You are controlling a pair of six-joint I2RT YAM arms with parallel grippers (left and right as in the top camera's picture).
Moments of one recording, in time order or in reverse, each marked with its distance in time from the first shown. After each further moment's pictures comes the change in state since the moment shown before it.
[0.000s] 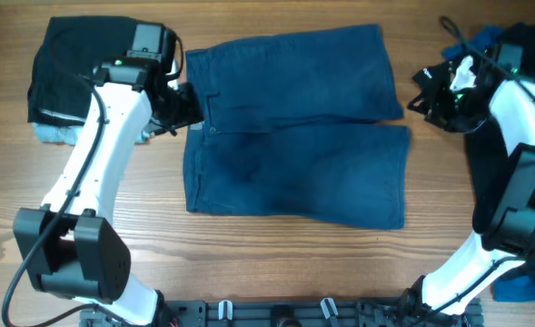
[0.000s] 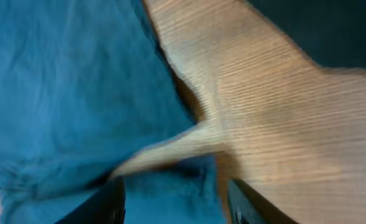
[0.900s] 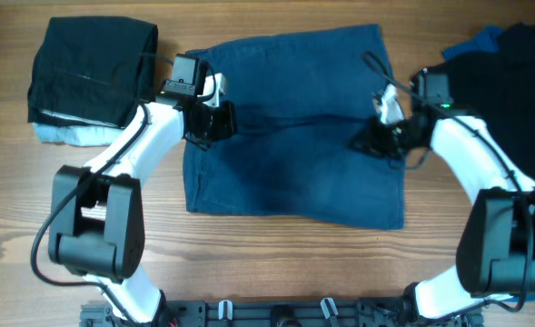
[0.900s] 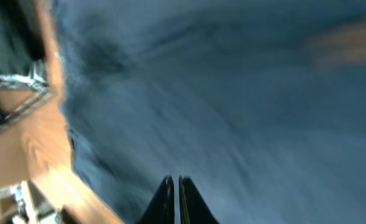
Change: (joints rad) left arm -0.085 0.118 -0.282 0.527 0.330 0.058; right arm 0.324 -0.245 -0.392 0.256 -0.230 0.077
